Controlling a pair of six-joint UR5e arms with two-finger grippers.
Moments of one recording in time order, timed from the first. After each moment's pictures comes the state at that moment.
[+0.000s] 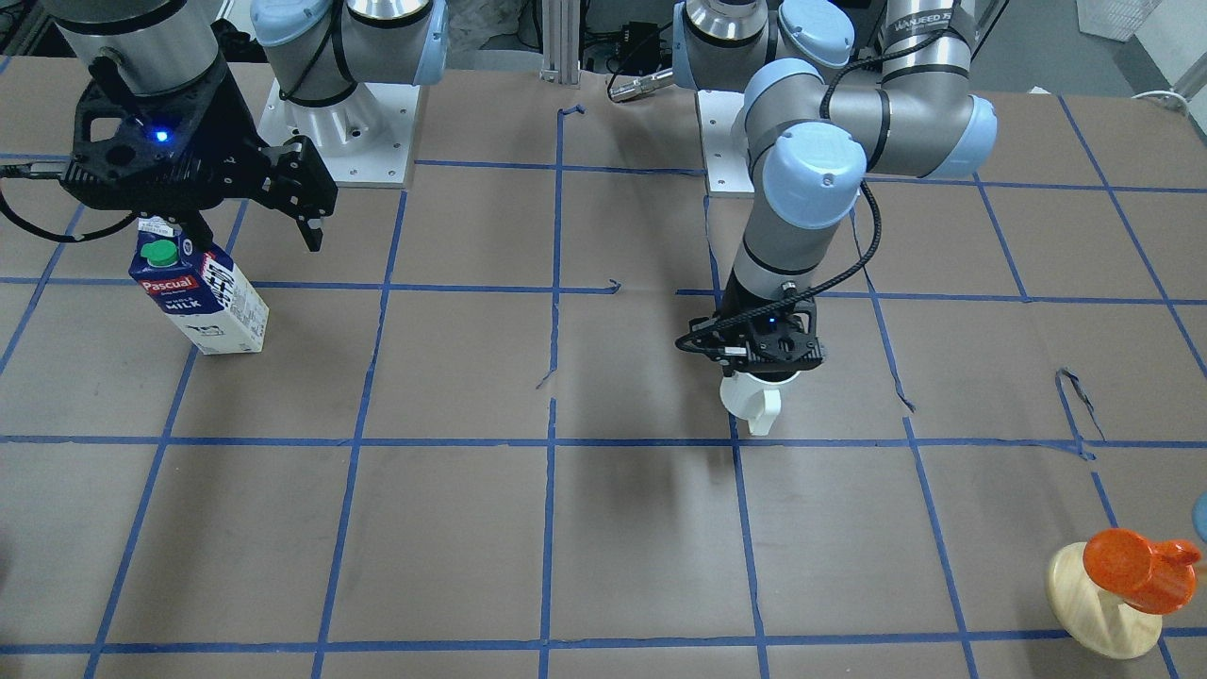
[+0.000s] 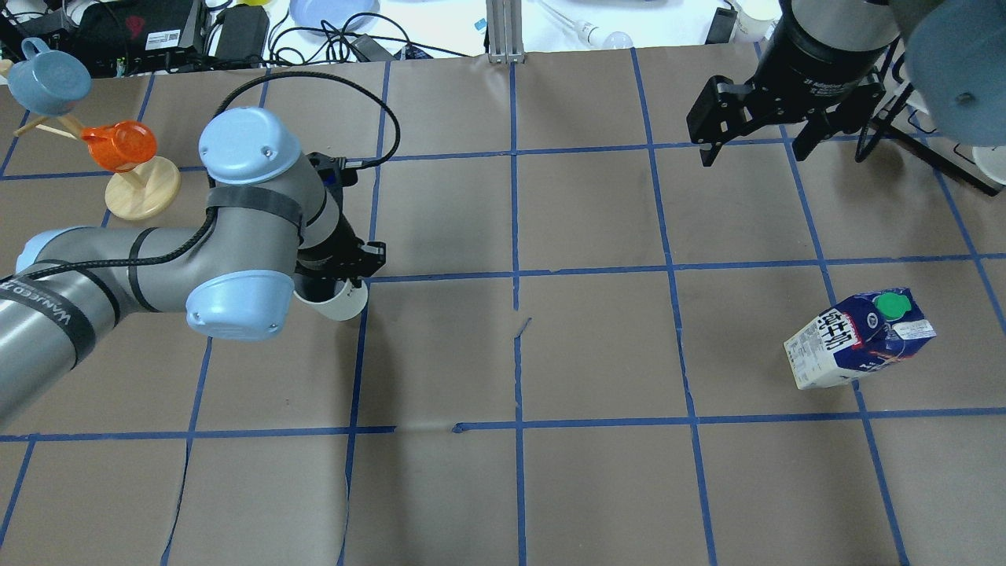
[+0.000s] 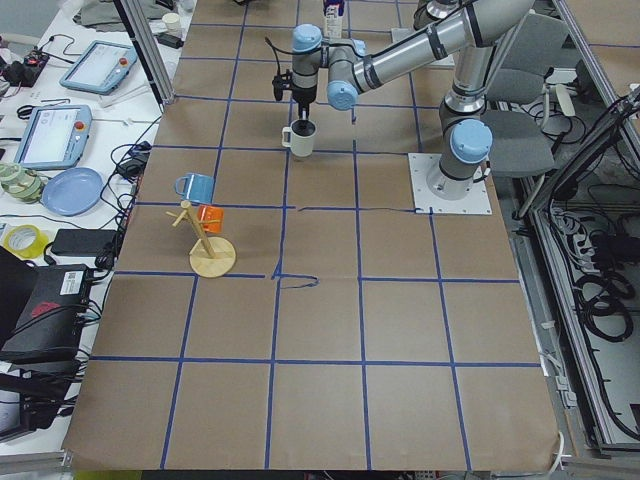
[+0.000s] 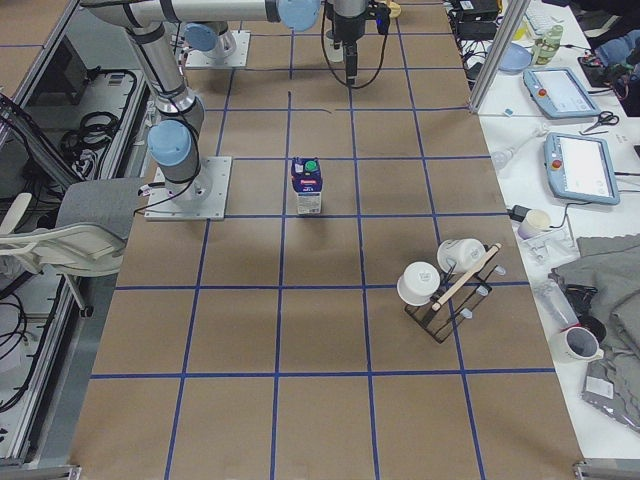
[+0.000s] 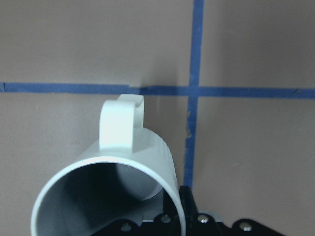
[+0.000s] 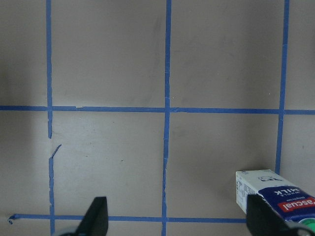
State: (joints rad) left arm -1.68 -1.73 -1.96 -0.94 1.58 -0.16; right arm 1.55 -1.59 1.56 -1.62 -1.56 -0.04
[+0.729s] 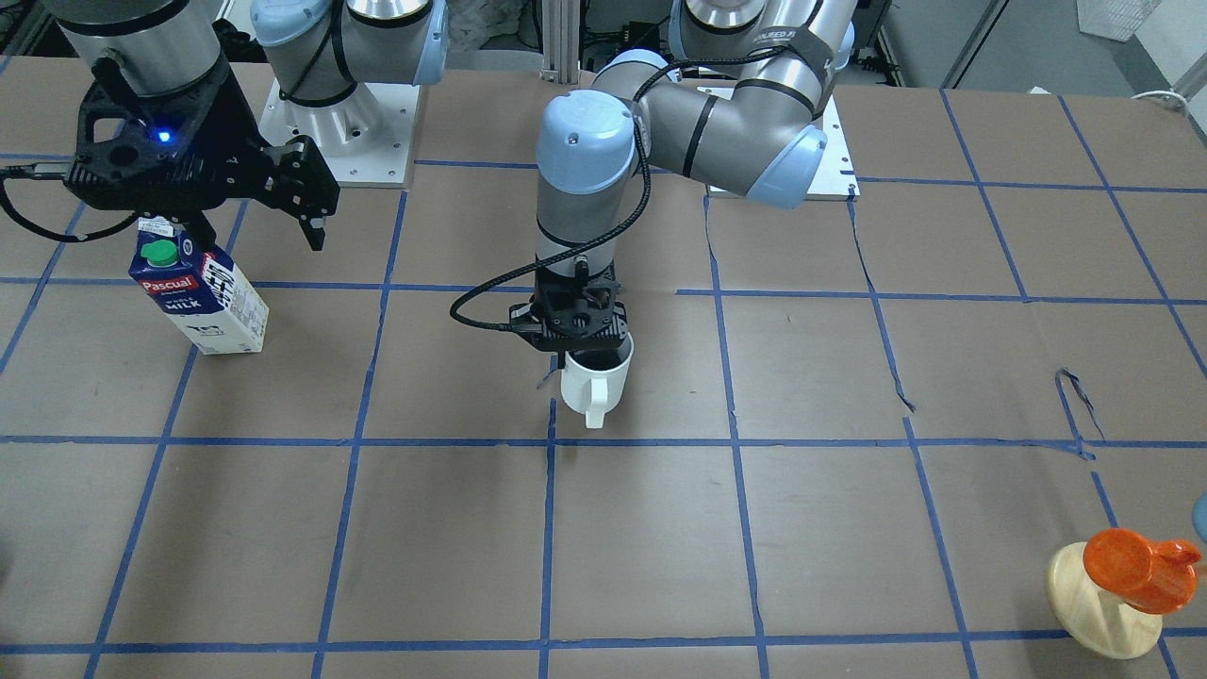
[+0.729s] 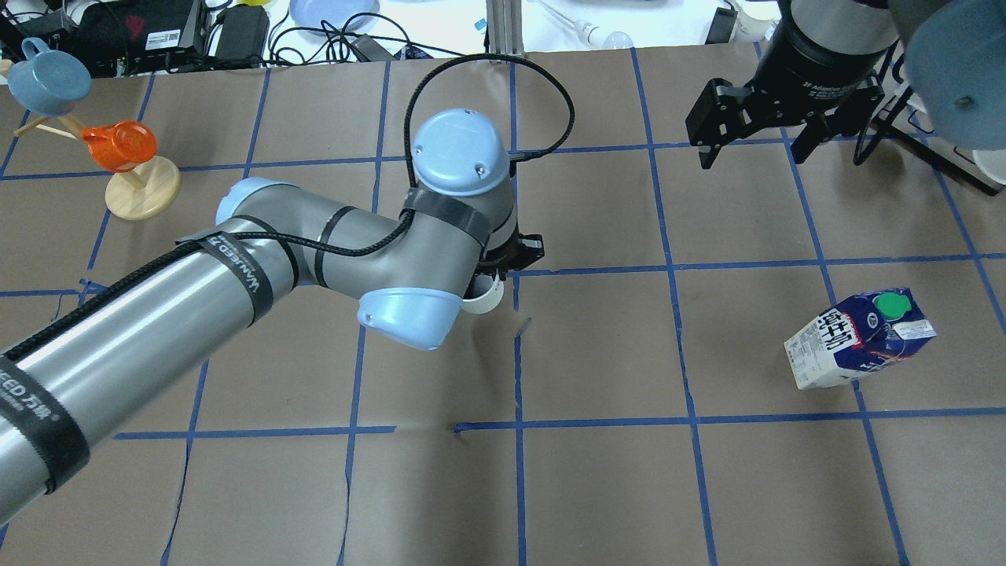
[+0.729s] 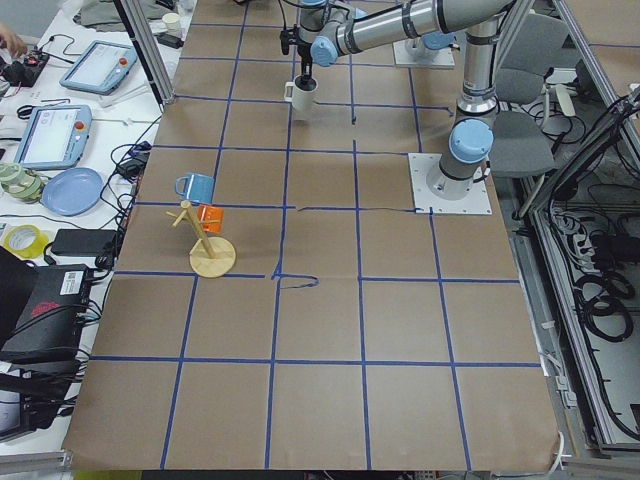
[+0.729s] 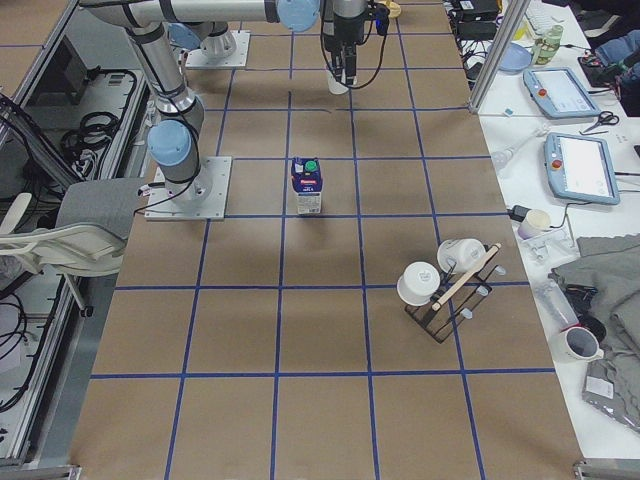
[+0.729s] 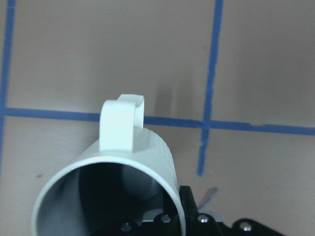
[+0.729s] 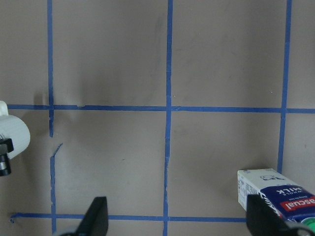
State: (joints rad) left arm -2.01 -1.89 -1.81 -0.89 1.58 -0.54; right arm 1.55 -1.59 1.57 -1.62 -1.55 -0.04
